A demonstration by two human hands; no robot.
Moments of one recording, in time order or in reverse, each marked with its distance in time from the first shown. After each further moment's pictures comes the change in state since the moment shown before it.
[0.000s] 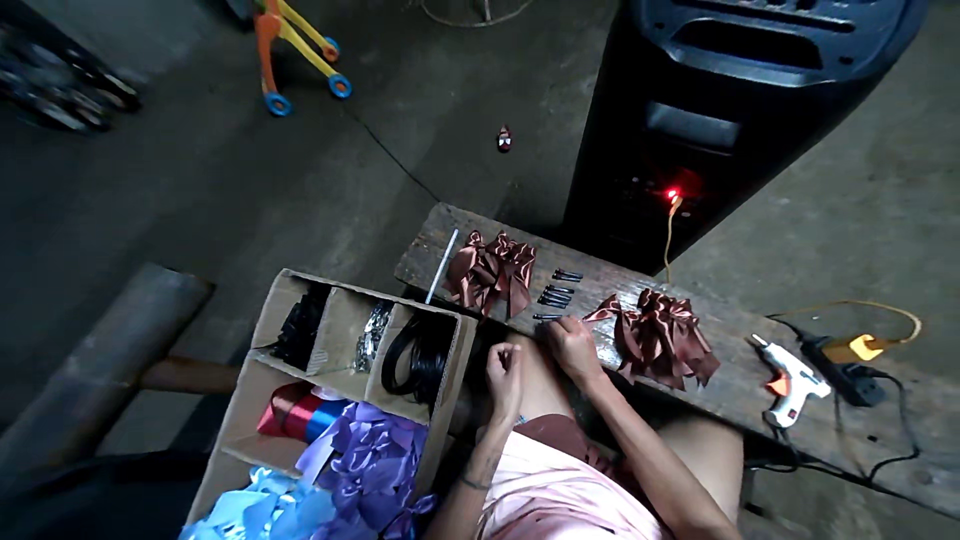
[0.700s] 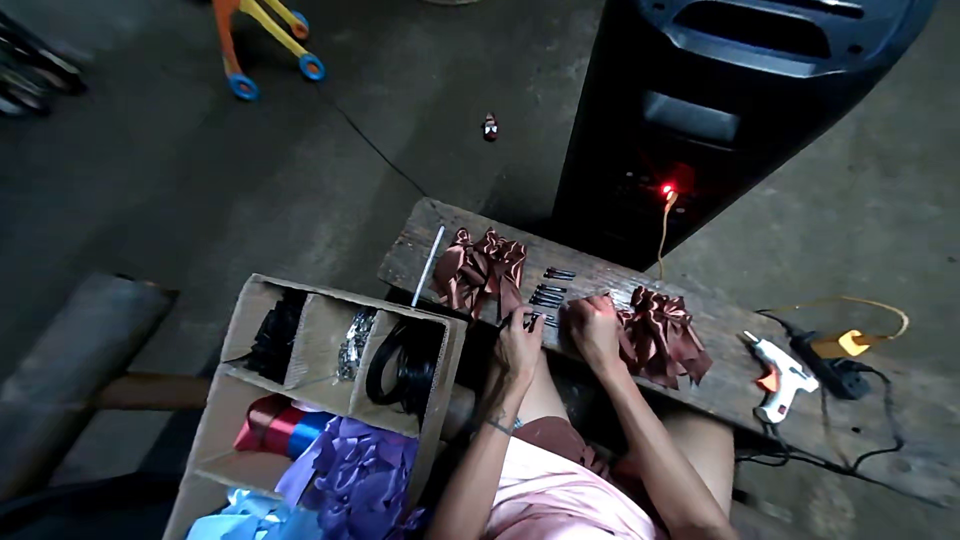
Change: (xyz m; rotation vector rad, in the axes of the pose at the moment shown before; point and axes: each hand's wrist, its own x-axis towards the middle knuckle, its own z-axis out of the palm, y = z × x) left_hand 0.055 -0.006 0.056 0.622 -0.017 0.127; right_hand 0.020 0.029 -0.033 -0.071 -0.030 0.294
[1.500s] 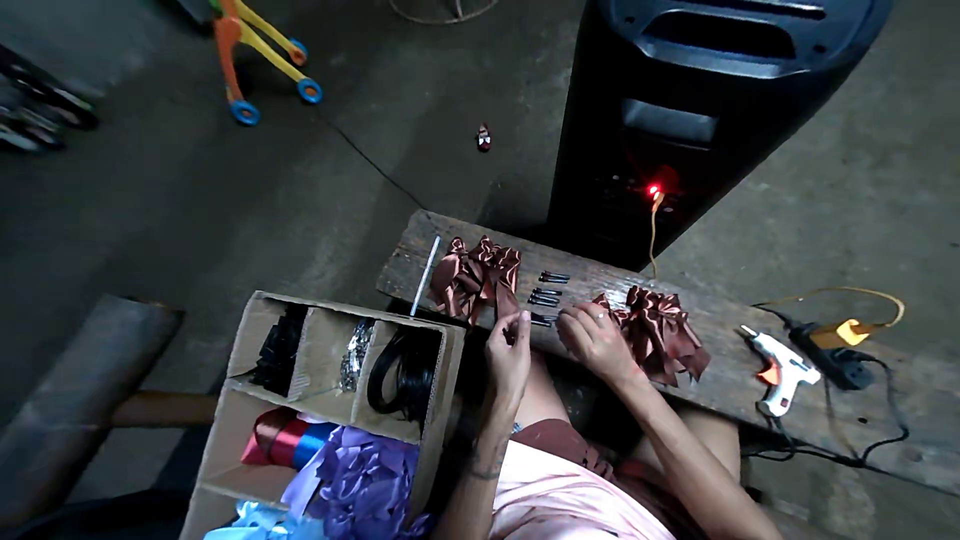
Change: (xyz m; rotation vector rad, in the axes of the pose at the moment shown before) left_hand -0.029 0.034 -0.058 -0.533 0.053 0.021; right_hand -0.011 -0.011 -0.030 -0.113 0.327 -0.720
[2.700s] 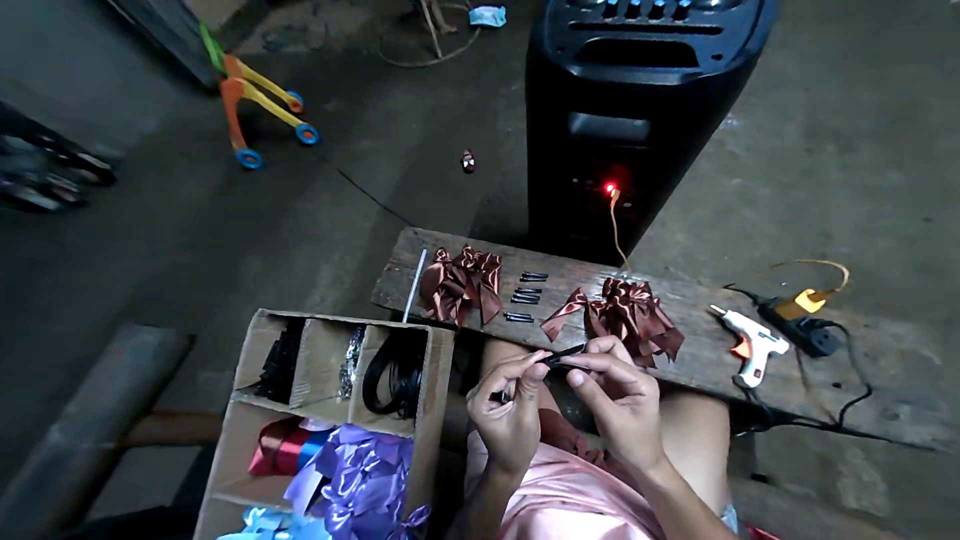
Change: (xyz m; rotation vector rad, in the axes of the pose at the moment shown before) left_hand -0.087 0.064 -0.023 -0.425 -0.021 0.636; right_hand 0.017 -0.109 -0.120 1.072 0.338 0.771
